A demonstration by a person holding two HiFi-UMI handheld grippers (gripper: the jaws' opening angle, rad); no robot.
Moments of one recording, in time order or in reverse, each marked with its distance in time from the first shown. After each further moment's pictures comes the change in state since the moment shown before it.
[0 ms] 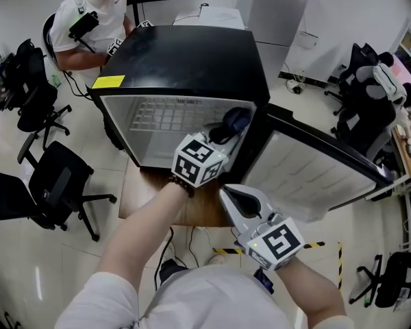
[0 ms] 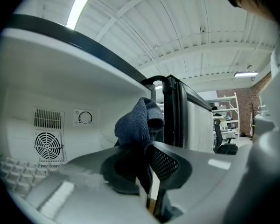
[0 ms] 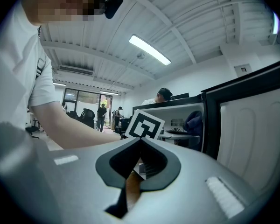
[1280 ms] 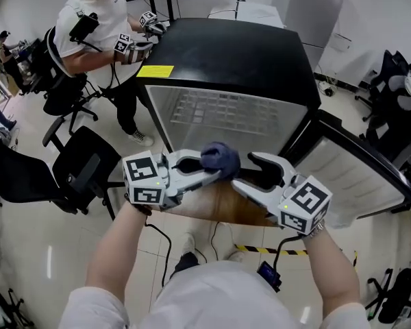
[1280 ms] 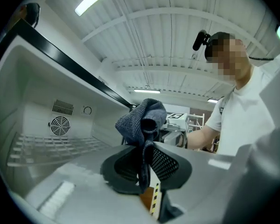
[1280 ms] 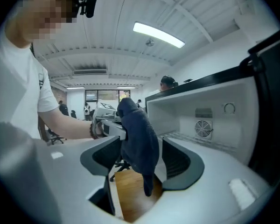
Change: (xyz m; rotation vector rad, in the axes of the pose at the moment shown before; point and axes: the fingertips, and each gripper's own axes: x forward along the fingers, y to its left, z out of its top) left arm -0.205 -0.016 -0.006 -0.163 0.009 -0.383; right arm 0.079 0.005 -0.005 0.046 0.139 0.298
